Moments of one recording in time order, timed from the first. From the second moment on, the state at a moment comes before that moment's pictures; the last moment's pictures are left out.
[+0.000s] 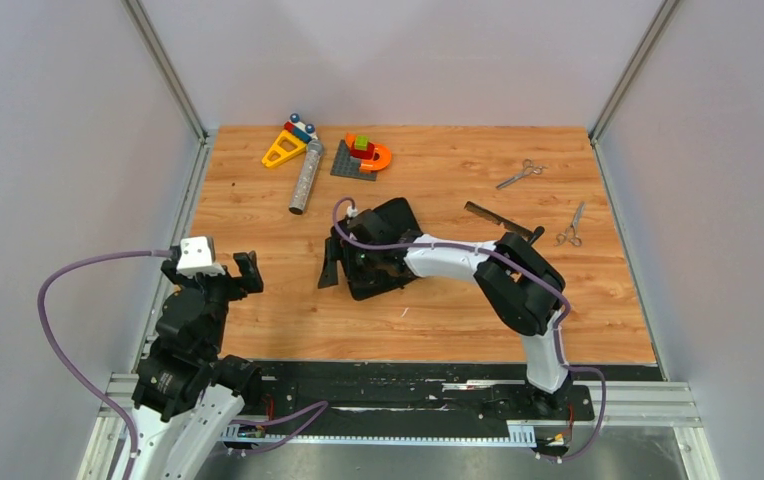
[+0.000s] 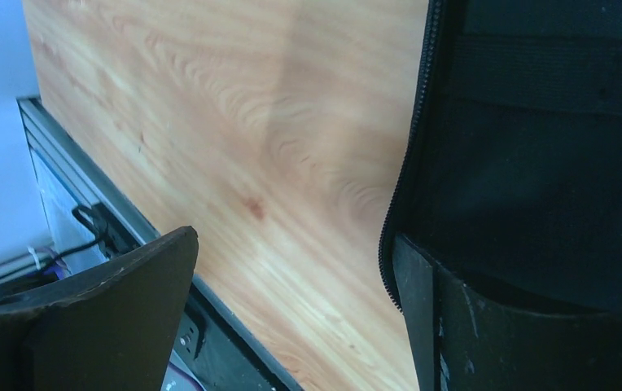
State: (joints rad) left arm -0.37 0.22 0.65 -0.54 -0.46 -0.12; right arm 0.88 2.01 1.32 -0.12 -0.28 0.79
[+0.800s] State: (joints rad) left arm -0.39 0.23 0.65 -0.57 -0.49 -0.12; right arm 0.90 1.58 1.34 -0.46 -0.01 0.63
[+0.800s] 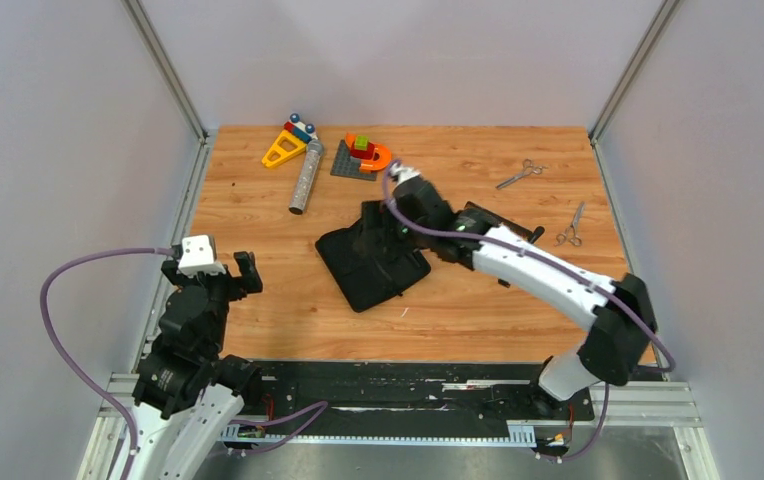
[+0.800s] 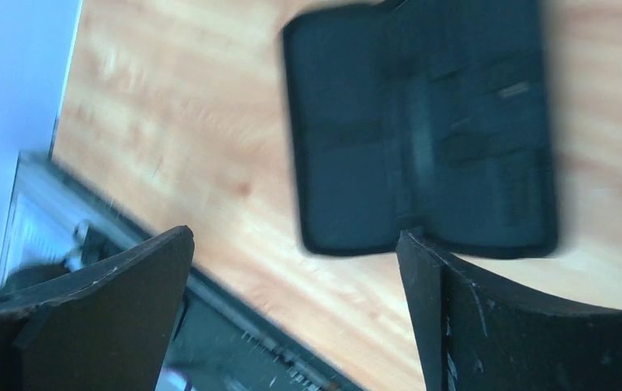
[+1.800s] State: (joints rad) left arm -0.39 0.47 0.66 -0.60 -0.56 -0.12; right arm 0.09 2.03 1.66 -0.62 0.38 0.75
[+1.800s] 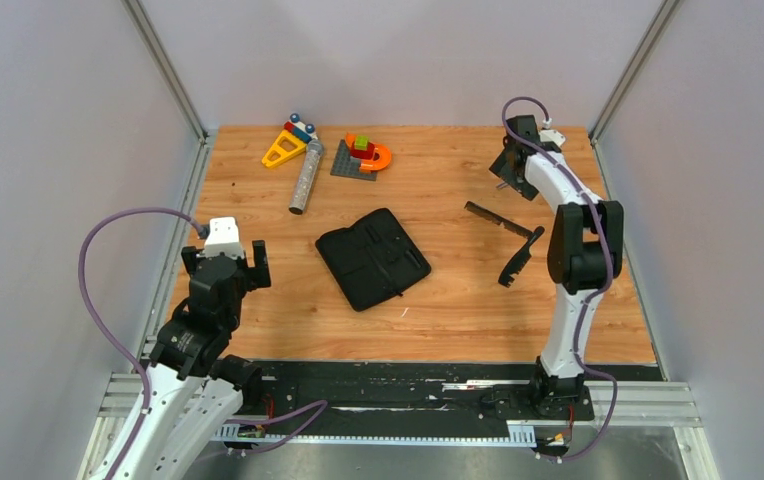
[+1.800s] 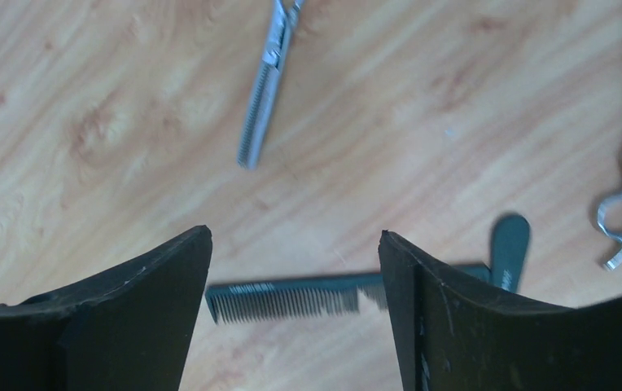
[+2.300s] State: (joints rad) left arm -0.39 0.45 0.66 -0.60 -0.55 -0.12; right arm 0.09 2.36 1.95 -0.61 0.40 0.66
